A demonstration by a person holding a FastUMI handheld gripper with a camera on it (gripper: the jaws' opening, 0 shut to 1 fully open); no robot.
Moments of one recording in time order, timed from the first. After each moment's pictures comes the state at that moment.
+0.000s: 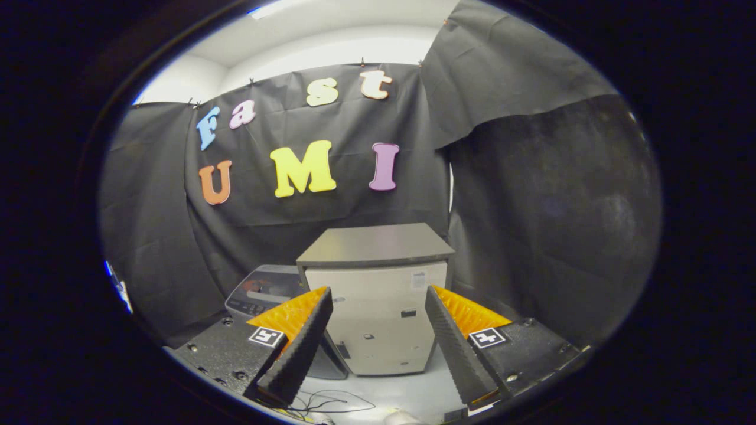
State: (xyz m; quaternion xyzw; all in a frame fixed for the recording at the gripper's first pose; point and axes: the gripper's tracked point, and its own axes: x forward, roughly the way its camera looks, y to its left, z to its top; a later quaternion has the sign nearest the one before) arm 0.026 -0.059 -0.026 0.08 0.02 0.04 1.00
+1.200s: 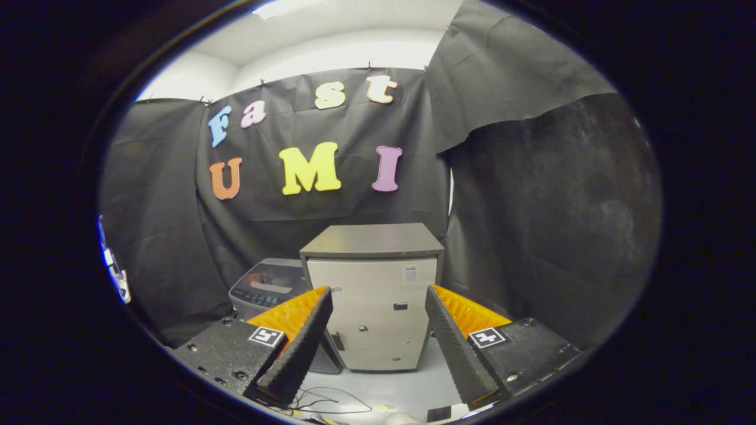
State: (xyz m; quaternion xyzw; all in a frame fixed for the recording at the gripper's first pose) arm -0.012 -0.080 -0.025 0.05 0.01 0.05 1.00
